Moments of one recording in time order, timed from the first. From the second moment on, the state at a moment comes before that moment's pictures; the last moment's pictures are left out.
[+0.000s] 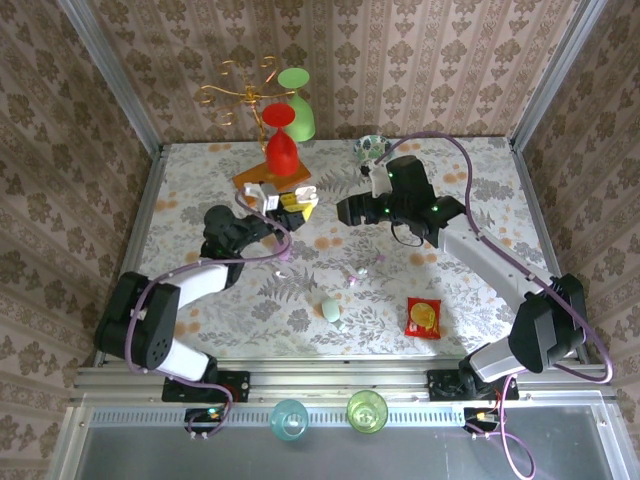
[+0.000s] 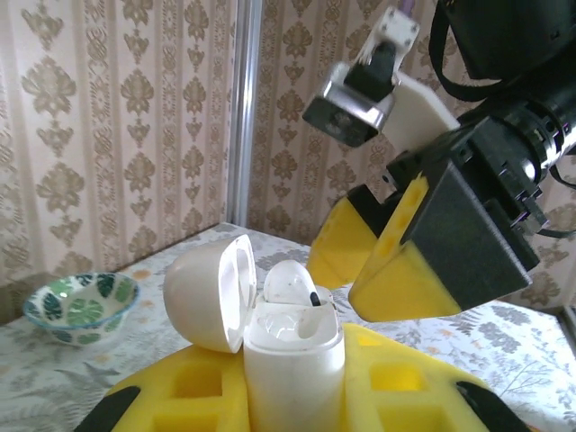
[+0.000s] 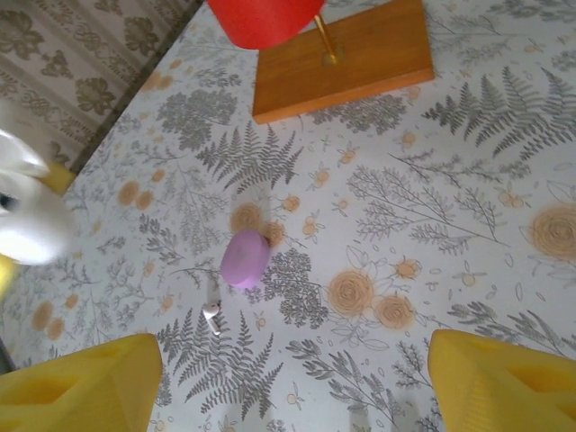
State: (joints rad) left arm -0.39 1.45 0.62 1.05 0.81 -0.23; right arm 0.46 1.47 1.23 -0.38 -0.29 0.27
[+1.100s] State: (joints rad) left arm -0.38 0.79 0.60 0.47 0.51 0.13; right arm 0.90 2.46 2.29 -1.10 -0.11 0.31
